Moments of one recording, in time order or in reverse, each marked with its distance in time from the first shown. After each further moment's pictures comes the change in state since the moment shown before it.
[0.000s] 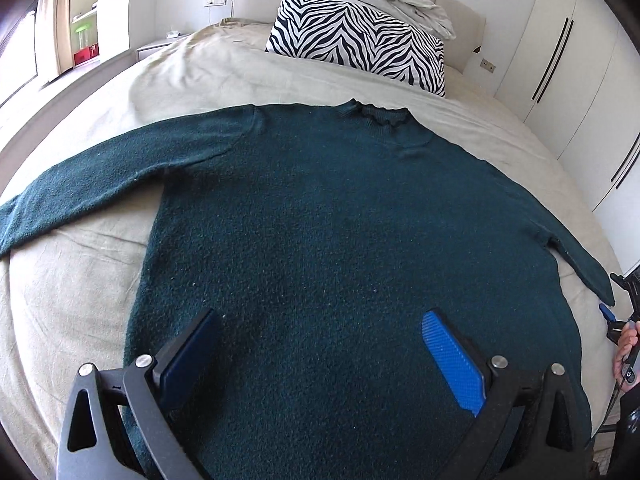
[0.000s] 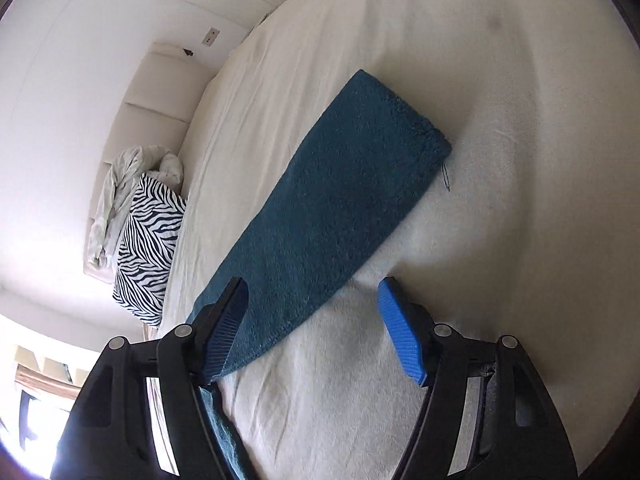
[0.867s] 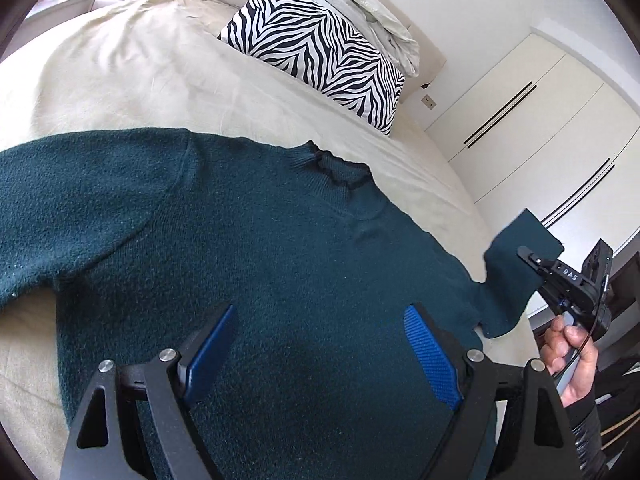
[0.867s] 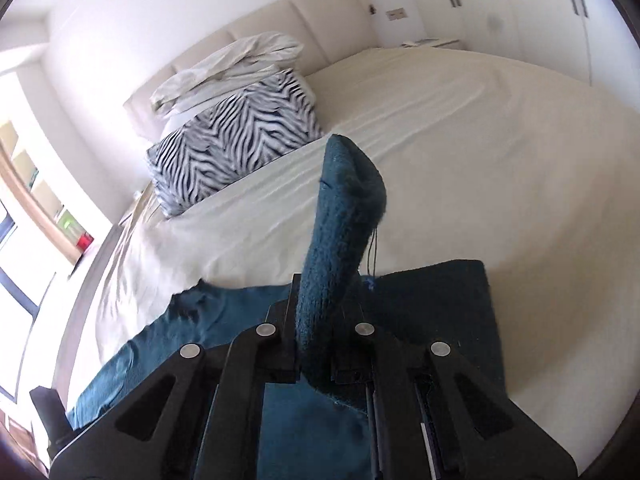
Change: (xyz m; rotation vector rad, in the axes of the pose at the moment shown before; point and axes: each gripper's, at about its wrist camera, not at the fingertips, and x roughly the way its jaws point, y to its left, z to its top) left arm 0.060 0.055 0.091 -0.155 0.012 -0.443; right arm 0.151 0.318 -0.219 -0.905 0.143 0.055
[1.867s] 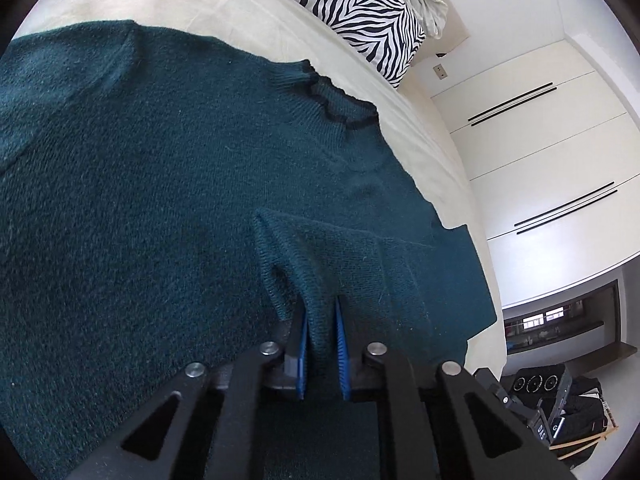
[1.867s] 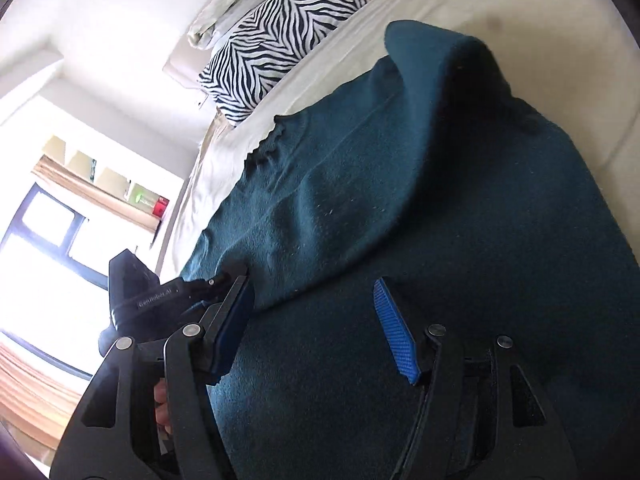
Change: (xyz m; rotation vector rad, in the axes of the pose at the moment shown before) left arm 0.070 -0.011 0.006 -0.118 0.186 -0.049; right arm -0.024 -0.017 -0.197 0.423 0.159 0.289
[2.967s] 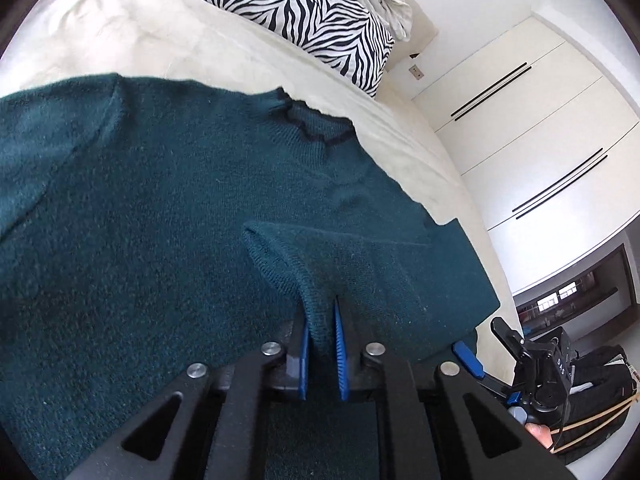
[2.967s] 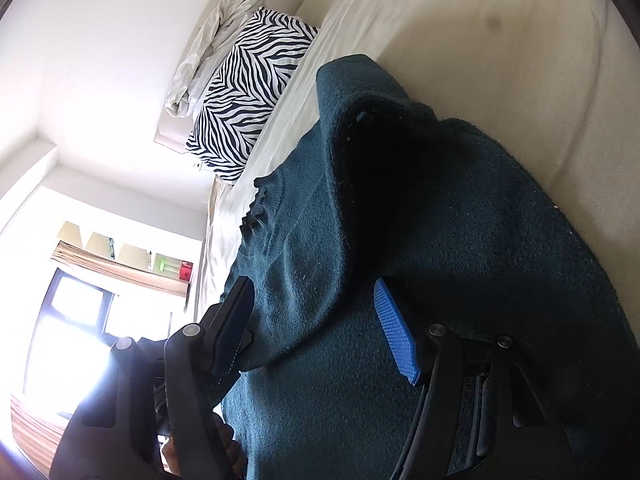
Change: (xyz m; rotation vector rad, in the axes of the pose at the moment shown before) left arm -0.015 -0.003 -0.004 0.139 -0.084 0.017; right arm -0.023 -0.032 0.013 0.190 -0.104 0.067
